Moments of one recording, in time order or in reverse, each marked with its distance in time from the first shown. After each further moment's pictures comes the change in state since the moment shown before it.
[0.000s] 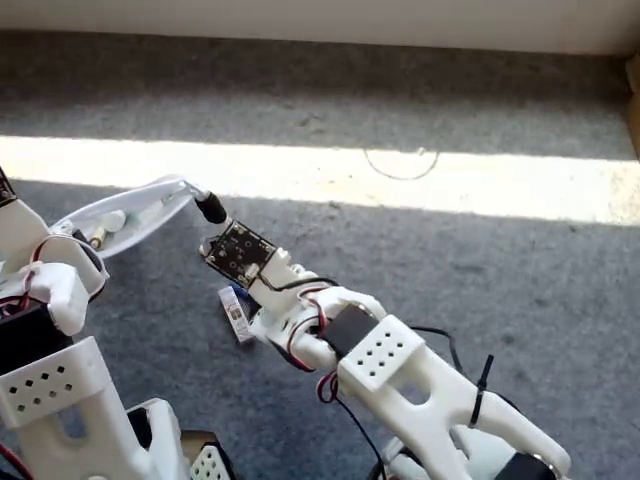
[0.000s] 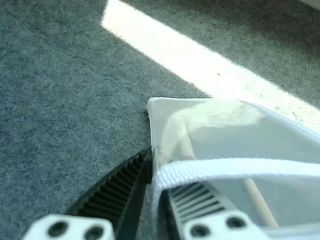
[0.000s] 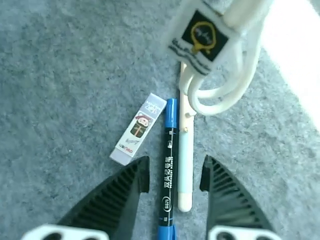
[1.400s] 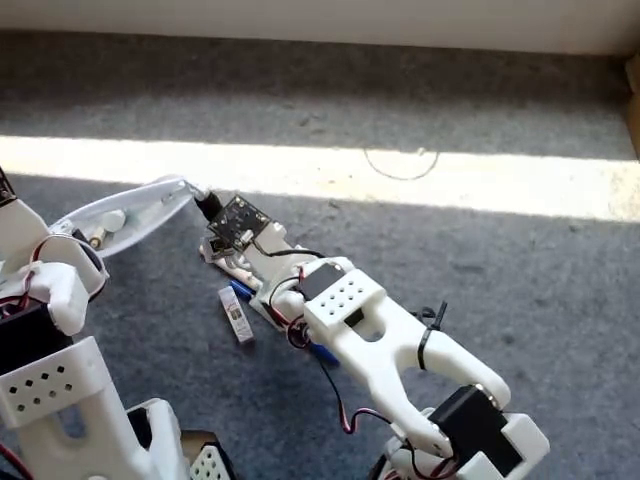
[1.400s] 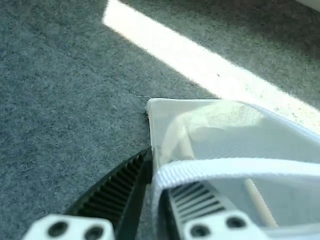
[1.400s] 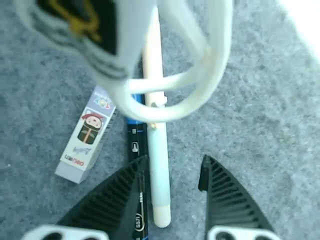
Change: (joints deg) left arm 0.0 0.0 0.0 -0.2 0.0; right arm 5.1 24.0 -10.8 -2.9 0.0
